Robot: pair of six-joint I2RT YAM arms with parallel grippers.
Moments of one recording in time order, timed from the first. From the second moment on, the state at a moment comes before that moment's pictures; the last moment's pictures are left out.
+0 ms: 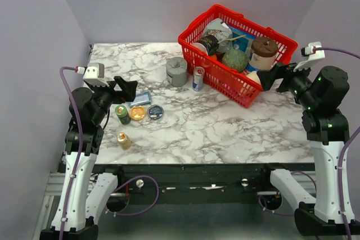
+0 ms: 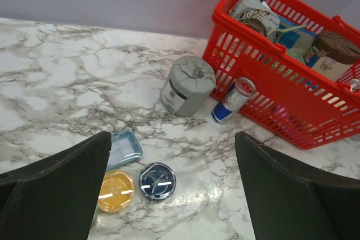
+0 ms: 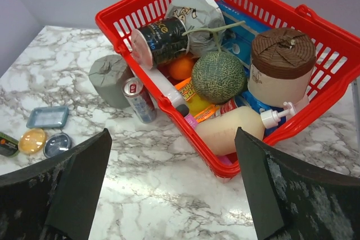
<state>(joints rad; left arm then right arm) -0.07 0.68 0.91 -0.29 0.21 -0.33 0.01 0.85 1.29 -0.57 -0.30 0.08</state>
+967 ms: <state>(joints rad) -0.07 0.59 0.89 -0.53 0.23 -0.44 0.84 1.53 1.41 -0.70 -0.57 -0.49</state>
